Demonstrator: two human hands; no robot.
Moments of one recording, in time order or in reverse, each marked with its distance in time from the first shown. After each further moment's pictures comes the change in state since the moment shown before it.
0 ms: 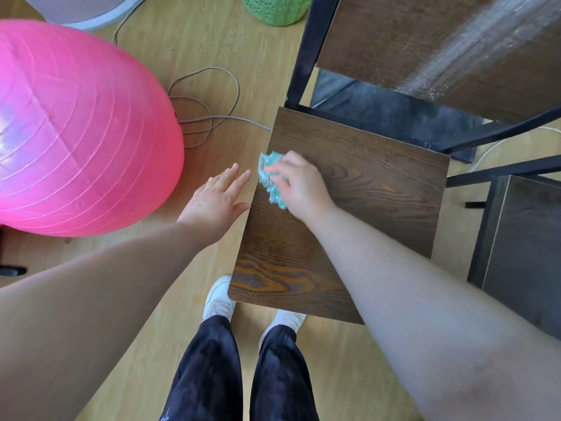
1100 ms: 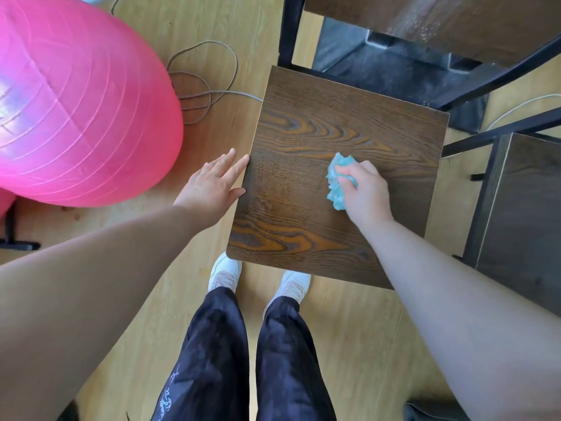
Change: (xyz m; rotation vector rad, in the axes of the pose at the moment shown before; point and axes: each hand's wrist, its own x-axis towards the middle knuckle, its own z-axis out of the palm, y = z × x) left_hand -0.037 0.006 0.026 0.046 0.011 0.033; right_hand -0.118 0.066 -0.039 -0.003 0.204 0.382
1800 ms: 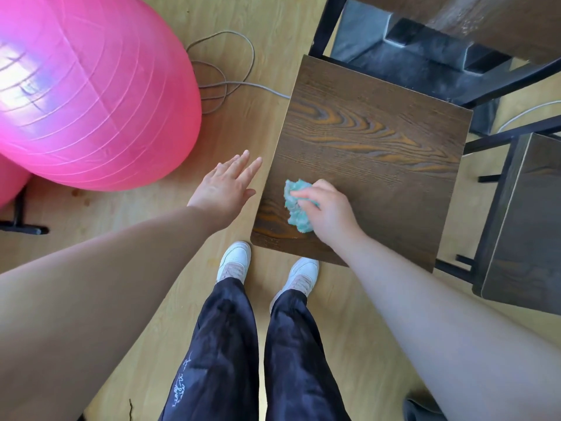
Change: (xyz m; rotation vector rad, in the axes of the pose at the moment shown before) left_hand -0.028 -0.020 0.016 0.038 0.013 0.023; right_hand -0.059 -0.071 0.057 0.121 -0.281 -0.127
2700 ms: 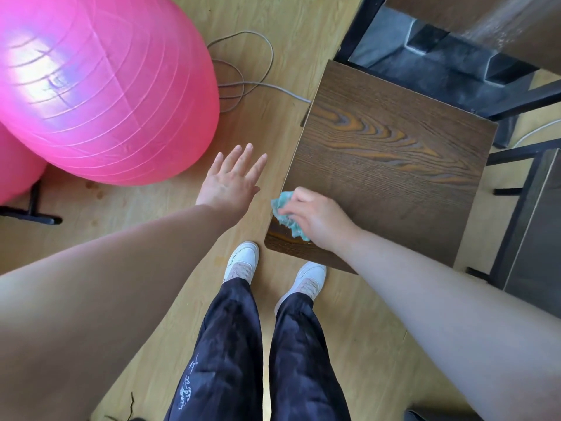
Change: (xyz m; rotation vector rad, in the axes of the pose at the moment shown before) left_hand -0.001 -0.014 -0.002 0.253 0.004 -0.108; right_hand 0.019 -0.017 0.022 -0.284 -0.272 -0.393
